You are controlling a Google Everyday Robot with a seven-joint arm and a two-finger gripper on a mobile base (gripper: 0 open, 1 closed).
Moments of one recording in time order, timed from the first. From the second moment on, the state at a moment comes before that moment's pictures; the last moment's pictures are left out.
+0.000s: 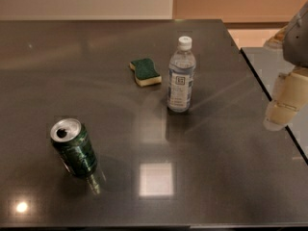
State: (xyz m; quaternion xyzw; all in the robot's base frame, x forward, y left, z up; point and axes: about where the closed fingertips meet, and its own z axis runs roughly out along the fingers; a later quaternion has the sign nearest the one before) arm 0.438 -0.217 0.976 -0.60 0.78 -0.03 0.16
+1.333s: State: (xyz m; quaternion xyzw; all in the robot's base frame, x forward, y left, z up) arm 0.494 -0.167 0.960 -0.59 0.76 0.04 0.25
